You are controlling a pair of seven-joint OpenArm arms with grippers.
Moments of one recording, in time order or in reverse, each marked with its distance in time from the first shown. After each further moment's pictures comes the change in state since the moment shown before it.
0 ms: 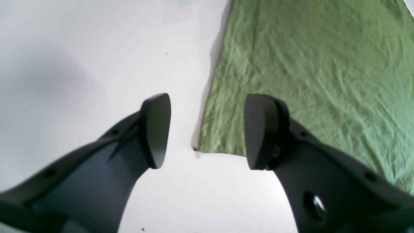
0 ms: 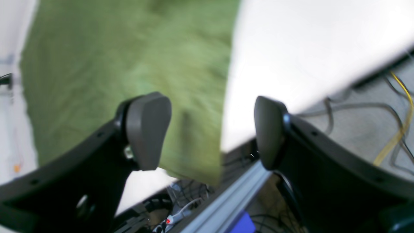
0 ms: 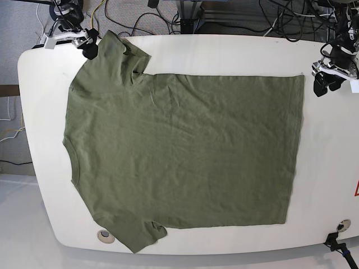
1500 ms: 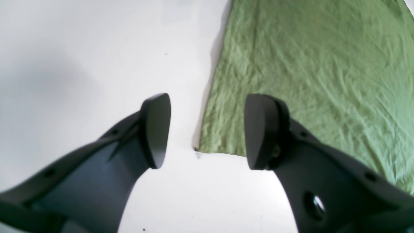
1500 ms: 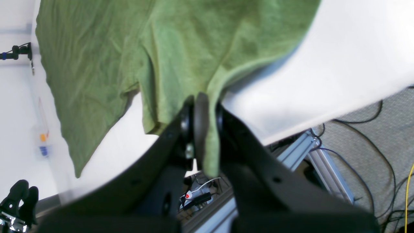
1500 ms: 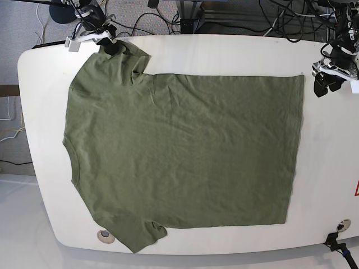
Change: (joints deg) left arm -0.1 -0.2 0.0 0.0 0.0 0.0 0.0; right arm 4.5 -1.9 -9.5 -3.5 -0.7 2.0 0.0
